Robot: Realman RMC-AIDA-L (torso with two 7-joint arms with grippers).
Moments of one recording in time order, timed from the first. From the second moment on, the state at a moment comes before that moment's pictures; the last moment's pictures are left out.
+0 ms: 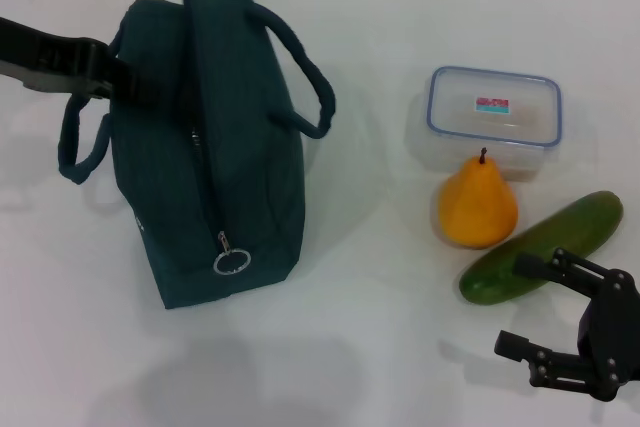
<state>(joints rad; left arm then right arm) -0.60 -1.91 0.80 1.25 2.26 1.84 -2.67 0.34 2.02 -0.83 -0.23 -1.71 -1.77 0.76</state>
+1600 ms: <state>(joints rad) -0.60 -1.91 0.79 1.25 2.10 1.88 -2.74 0.38 2.02 -0.83 0.01 -1.04 -1.42 1.69</state>
